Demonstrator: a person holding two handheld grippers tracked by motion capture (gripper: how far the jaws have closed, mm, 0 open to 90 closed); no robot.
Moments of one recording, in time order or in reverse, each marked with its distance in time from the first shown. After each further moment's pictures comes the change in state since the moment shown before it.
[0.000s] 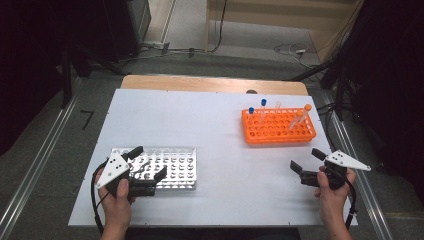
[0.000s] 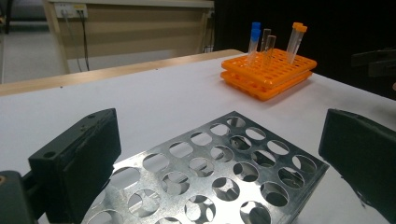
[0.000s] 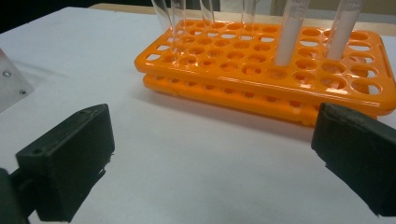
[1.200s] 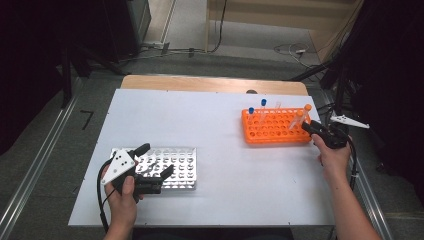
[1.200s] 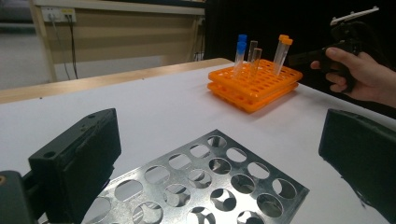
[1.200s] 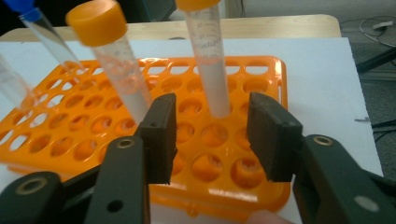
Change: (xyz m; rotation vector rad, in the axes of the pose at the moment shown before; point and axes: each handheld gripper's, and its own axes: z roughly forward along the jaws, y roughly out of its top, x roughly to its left) left arm -0.010 0.011 0.009 -0.031 -0.039 -0.023; right arm -0.092 0.049 0.069 0.051 -0.128 0.169
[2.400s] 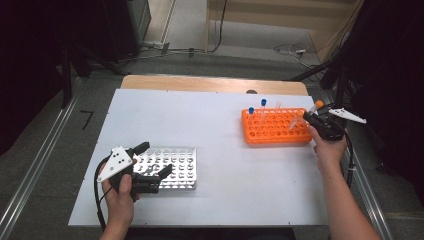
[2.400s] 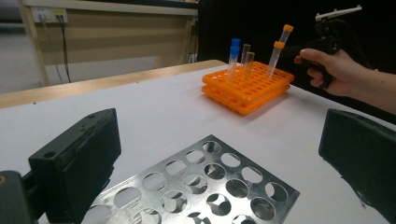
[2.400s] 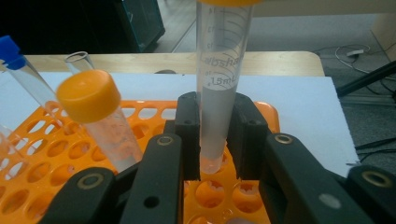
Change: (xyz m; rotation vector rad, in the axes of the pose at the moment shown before) left arm 0.001 0.010 0.000 0.013 -0.035 0.007; right arm 0.008 0.015 0.007 -0.097 -0.059 -0.012
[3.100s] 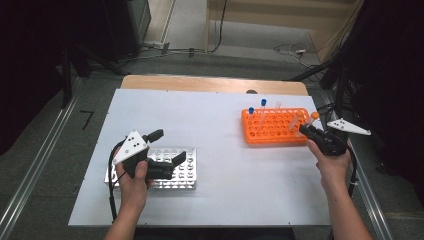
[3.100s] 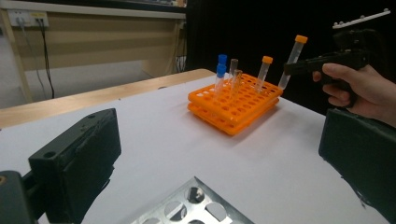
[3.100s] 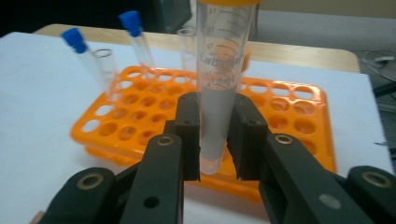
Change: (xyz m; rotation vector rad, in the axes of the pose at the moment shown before) left arm -0.006 0.032 0.035 -0.003 -0.041 0.010; right arm 0.047 -0.006 -0.055 0.052 0.101 -0.106
